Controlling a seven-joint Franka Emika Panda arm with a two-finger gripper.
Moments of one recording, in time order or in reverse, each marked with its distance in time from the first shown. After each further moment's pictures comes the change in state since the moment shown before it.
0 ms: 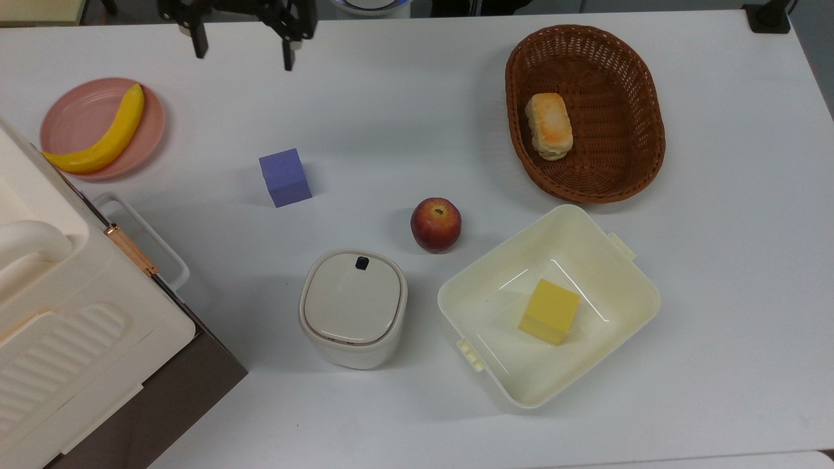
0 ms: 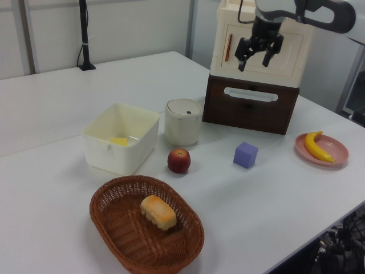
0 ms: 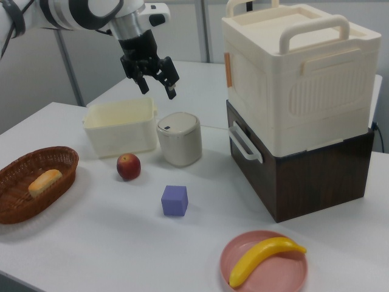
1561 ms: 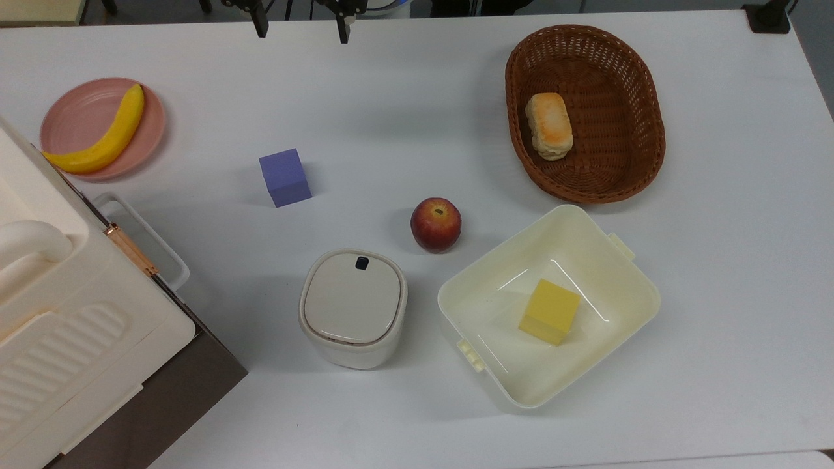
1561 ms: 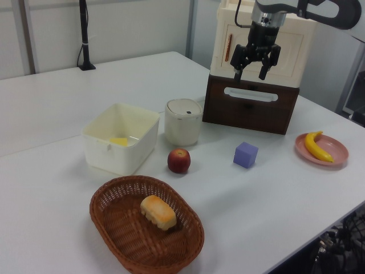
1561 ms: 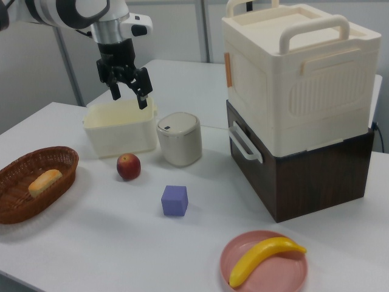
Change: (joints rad) arm 0.163 -0.037 -0.120 -0.034 0.112 -0.148 0.039
